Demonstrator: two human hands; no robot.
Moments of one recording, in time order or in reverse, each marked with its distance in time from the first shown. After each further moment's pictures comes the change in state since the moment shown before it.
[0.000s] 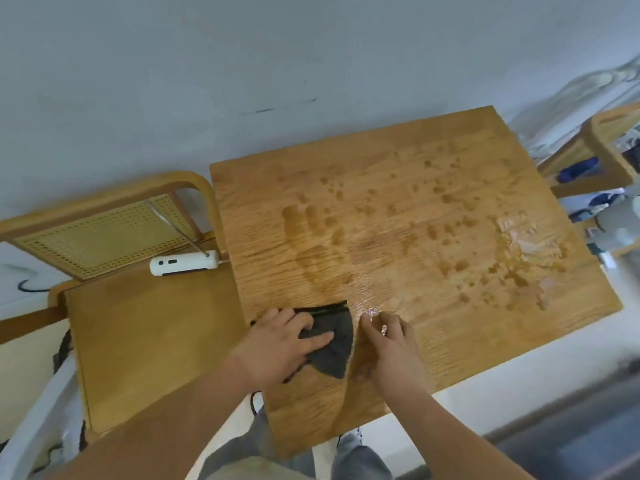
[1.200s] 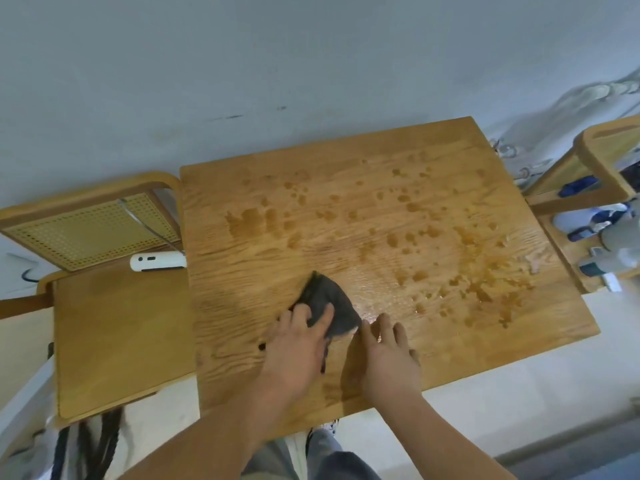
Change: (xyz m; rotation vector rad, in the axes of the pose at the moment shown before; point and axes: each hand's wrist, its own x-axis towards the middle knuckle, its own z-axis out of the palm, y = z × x) left_hand 0.115 0.131 -0.006 -0.205 -0.073 -0.627; right_hand 0.005 0.094 -0.034 -0.073 -0.111 0.003
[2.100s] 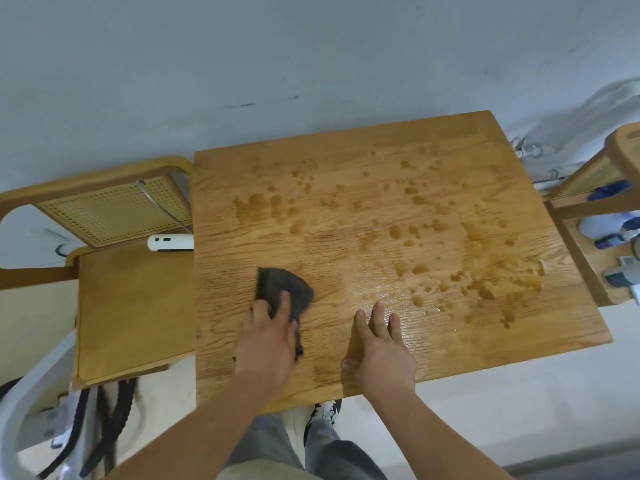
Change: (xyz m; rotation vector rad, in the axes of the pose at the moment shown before) left_hand -0.033 0.001 0.002 -0.022 0.065 -0.416; right_hand -0.002 0.020 0.007 -0.047 -0.068 -0.083
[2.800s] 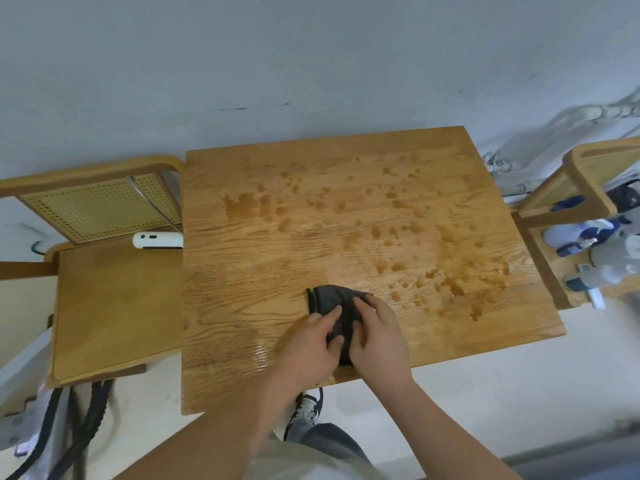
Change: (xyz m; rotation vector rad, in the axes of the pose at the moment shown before) left_hand -0.024 0.079 -0.005 -0.533 -0.330 0.169; right_hand -0.015 0.026 -0.005 0.416 0.476 -0.175
